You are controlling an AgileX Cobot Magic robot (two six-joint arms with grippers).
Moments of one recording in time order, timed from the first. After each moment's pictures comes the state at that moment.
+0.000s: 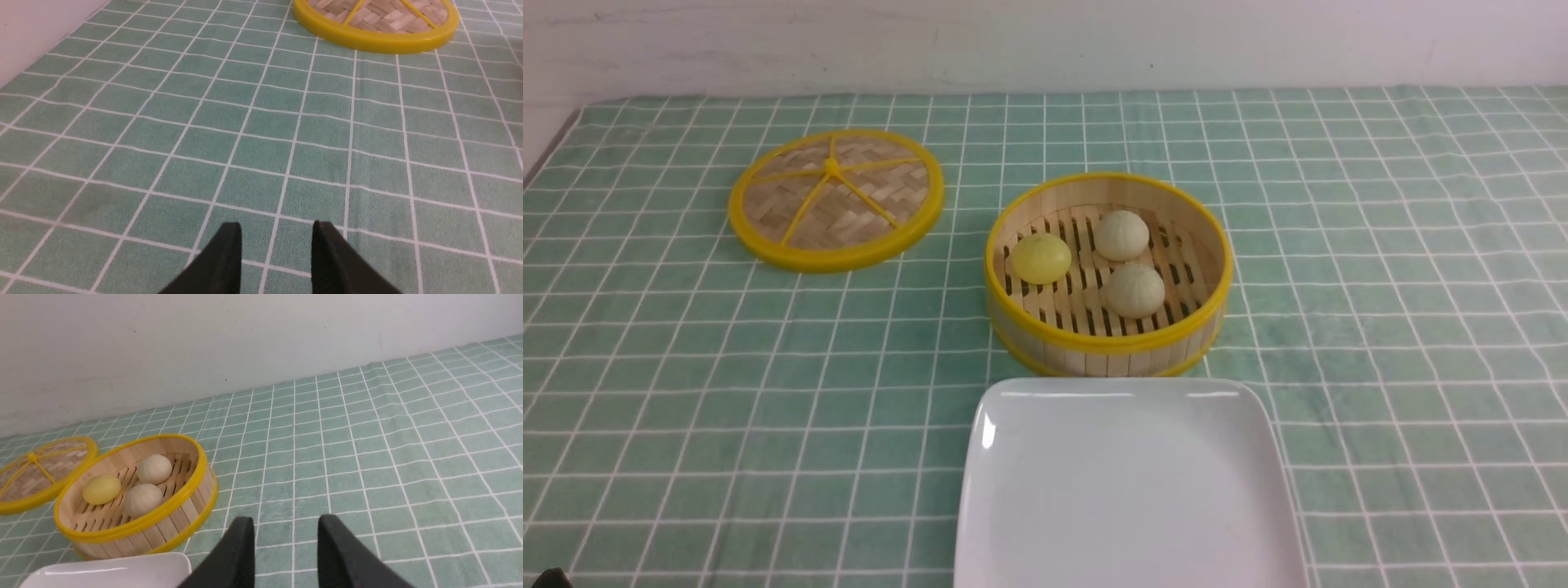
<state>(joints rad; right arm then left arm) 0.07 0.06 -0.45 0.09 0.62 0.17 0.08 -0.01 0.03 0.10 0.35 -0.21</state>
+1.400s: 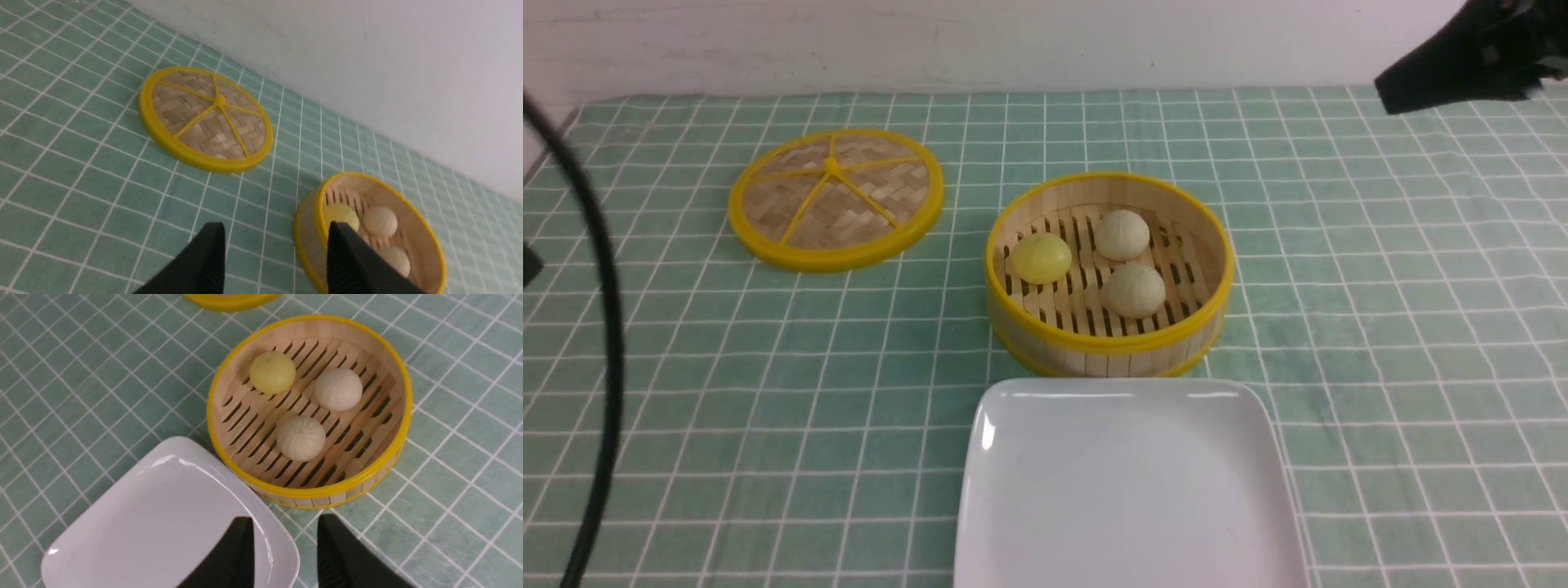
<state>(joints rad) 0.07 1.54 -1.65 0.67 1.20 -0.68 0.08 0.62 -0.75 -0.41 0.59 -0.07</state>
